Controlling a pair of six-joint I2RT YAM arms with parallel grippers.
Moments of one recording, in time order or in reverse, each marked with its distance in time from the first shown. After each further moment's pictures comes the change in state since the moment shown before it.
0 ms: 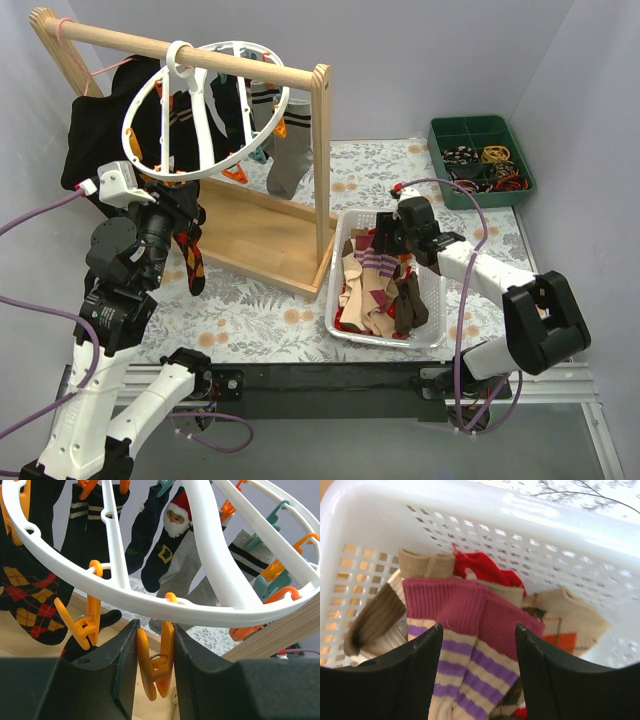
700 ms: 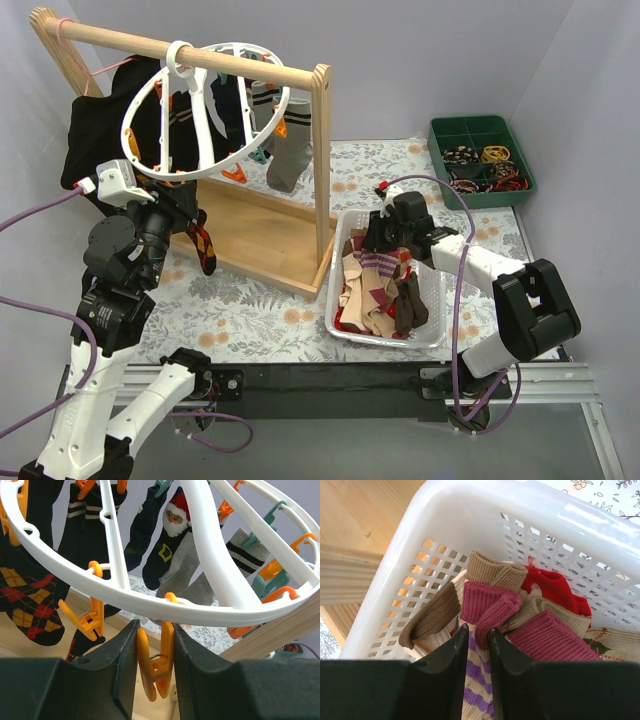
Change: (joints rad) left arm 0.000 0.008 0.027 -0.029 0.009 0.000; right arm -0.002 0.093 0.055 0.065 -0.261 -0.048
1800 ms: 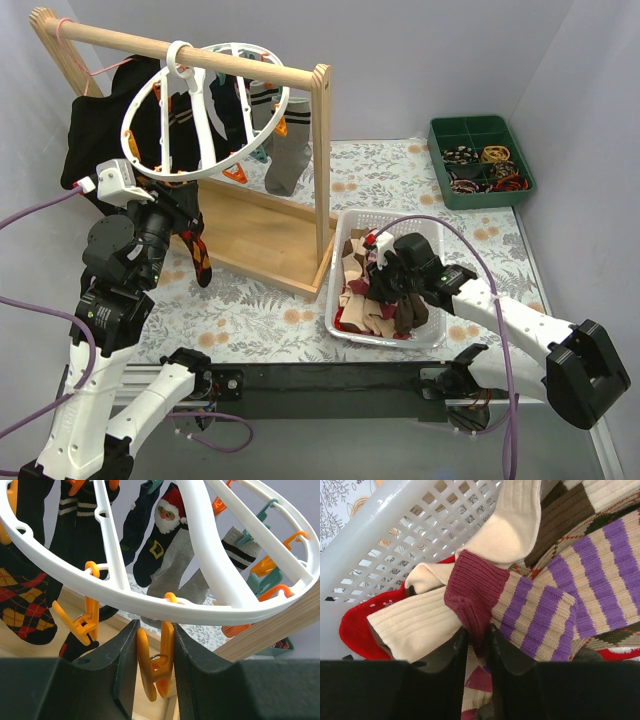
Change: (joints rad) left arm 0.000 0.005 0.013 -0.017 0.024 -0.027; right arm 0.201 -0.388 -0.240 -0.257 -0.040 -0.225
